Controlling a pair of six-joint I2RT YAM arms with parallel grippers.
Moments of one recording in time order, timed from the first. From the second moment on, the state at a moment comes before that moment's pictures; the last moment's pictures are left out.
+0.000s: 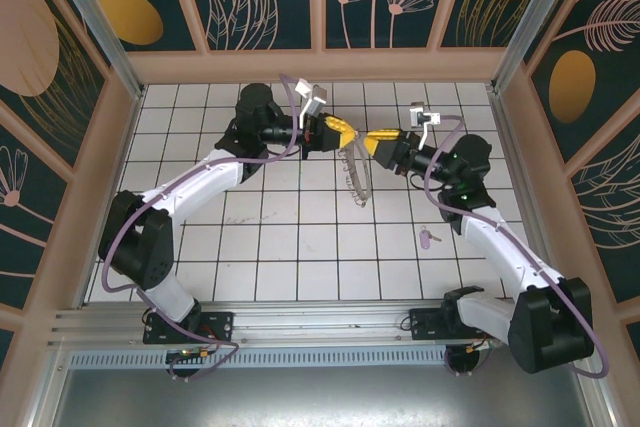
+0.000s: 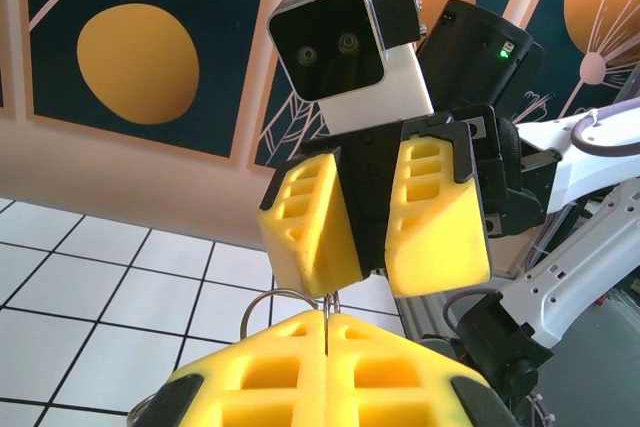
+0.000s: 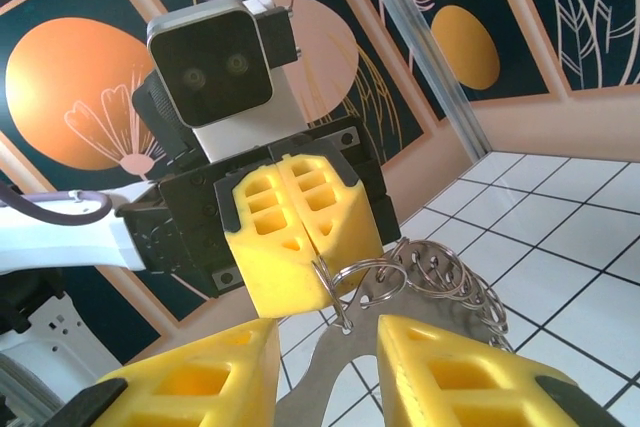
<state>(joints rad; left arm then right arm) -0.56 1.67 1.27 0.42 1.09 -0.30 0.27 1.12 0.70 0.62 -0.94 0.70</state>
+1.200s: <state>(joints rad) -0.55 1.69 1.28 0.46 1.12 -0.35 0.30 1.19 0.76 0.65 -0.94 0.70</state>
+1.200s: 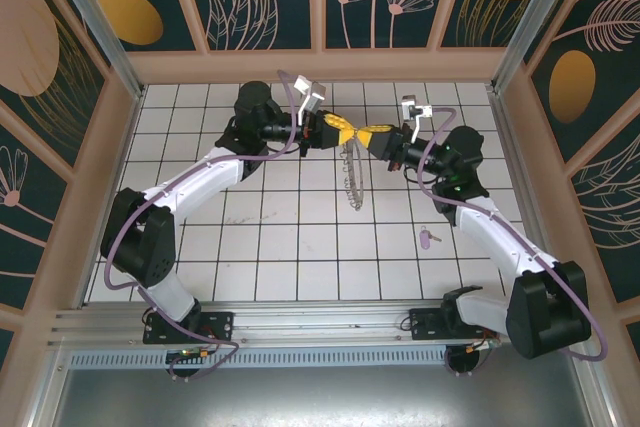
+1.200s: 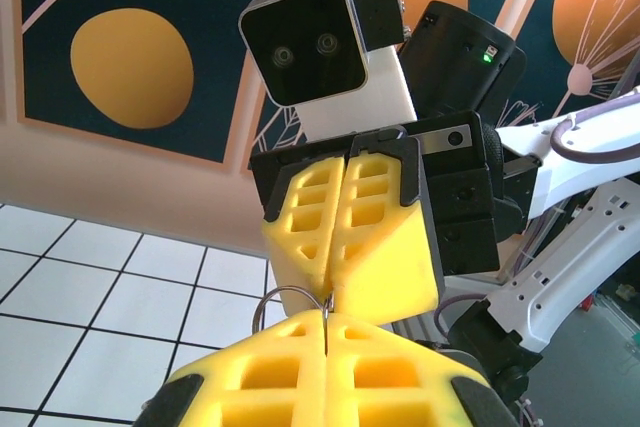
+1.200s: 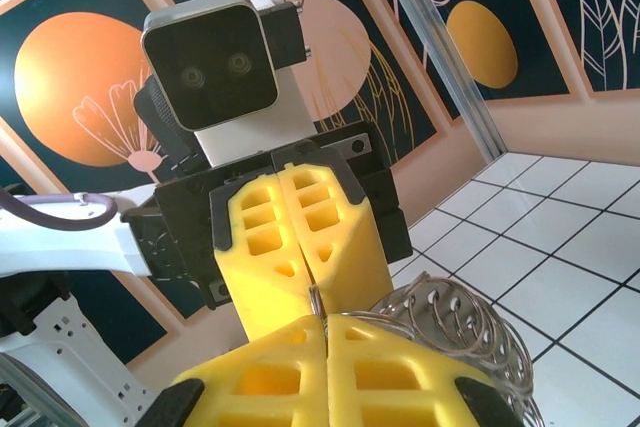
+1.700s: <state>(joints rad) -0.55 1.70 1.28 0.47 1.12 -0.37 0.31 1.21 0.77 0.65 -0.93 0.69</state>
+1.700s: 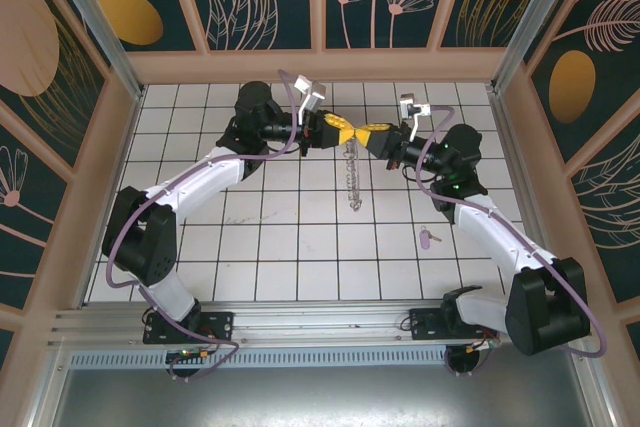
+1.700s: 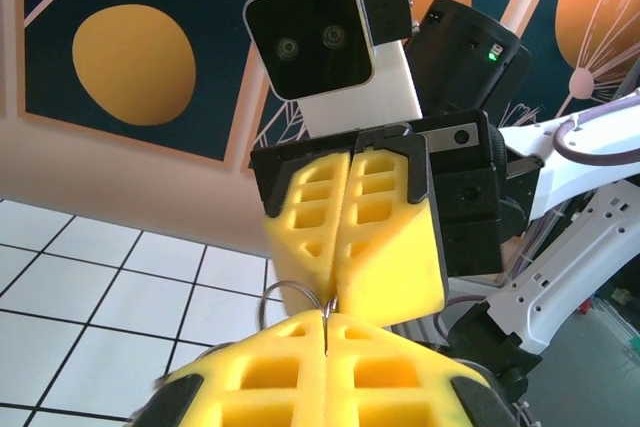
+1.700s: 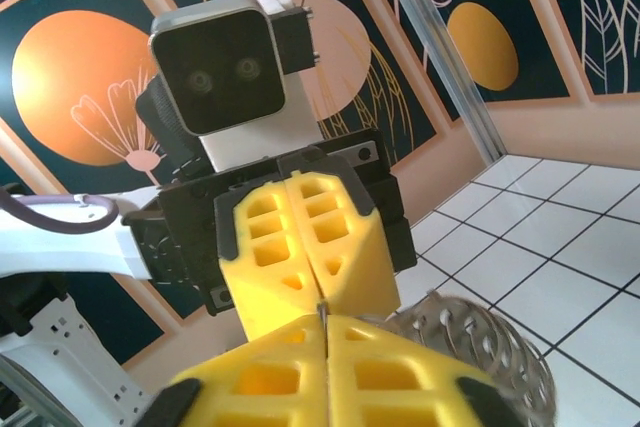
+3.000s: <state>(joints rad) -0.50 1.79 1.18 1.05 1.04 -0.88 0.28 1.28 0.77 0.86 -0.87 0.80</state>
